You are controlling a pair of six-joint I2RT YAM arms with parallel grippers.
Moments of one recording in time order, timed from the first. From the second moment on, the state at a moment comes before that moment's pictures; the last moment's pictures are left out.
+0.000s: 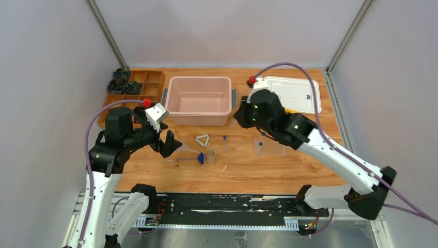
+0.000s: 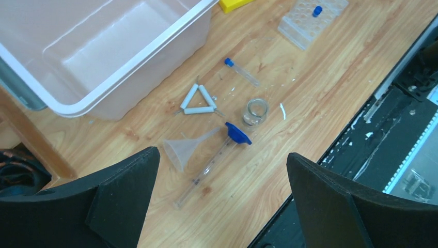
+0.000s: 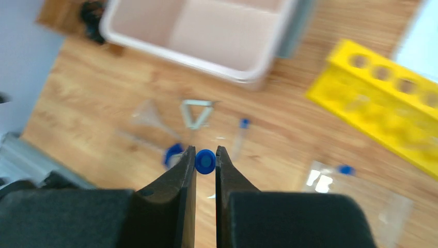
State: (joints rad) left arm -0.15 0.73 1.07 -0.92 0.64 0.29; right arm 0.94 1.28 1.38 -0.58 0.24 0.47
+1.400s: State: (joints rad) left arm -0.15 0.75 1.08 -0.95 0.55 0.34; right arm 0.61 1.09 0.64 -0.31 0.51 0.39
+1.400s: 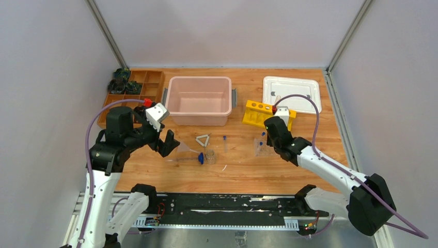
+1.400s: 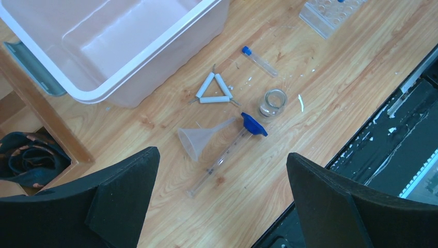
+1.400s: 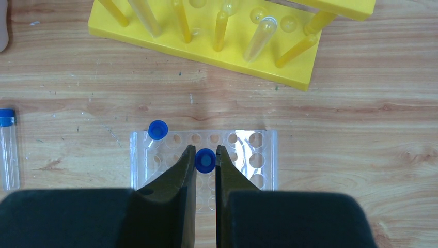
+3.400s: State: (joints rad) left arm -0.15 0.74 1.08 -0.95 0.55 0.34; right arm 0.61 1.03 0.51 -0.19 0.42 0.41
